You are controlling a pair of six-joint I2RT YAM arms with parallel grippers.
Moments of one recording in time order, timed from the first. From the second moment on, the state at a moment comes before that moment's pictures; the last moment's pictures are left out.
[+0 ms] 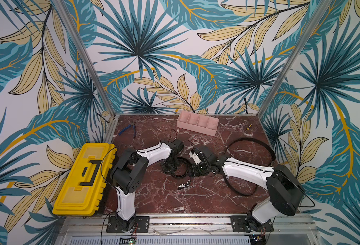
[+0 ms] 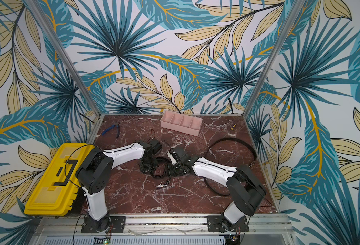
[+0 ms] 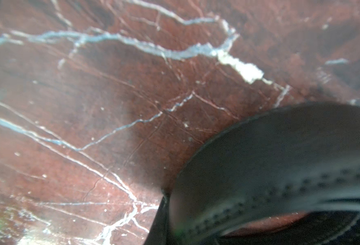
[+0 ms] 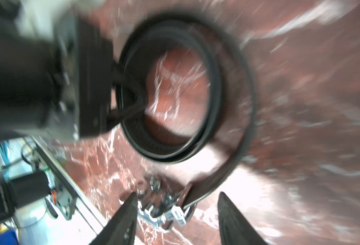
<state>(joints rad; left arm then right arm) -0.61 1.91 1.27 -0.93 0.08 -1.06 0.71 1.57 0.96 -0.39 -0.25 0.56</state>
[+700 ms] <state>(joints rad) -0.61 1.92 1.28 -0.89 0.16 -0.95 0.50 2.02 1.46 -0.55 -0.45 0.30</state>
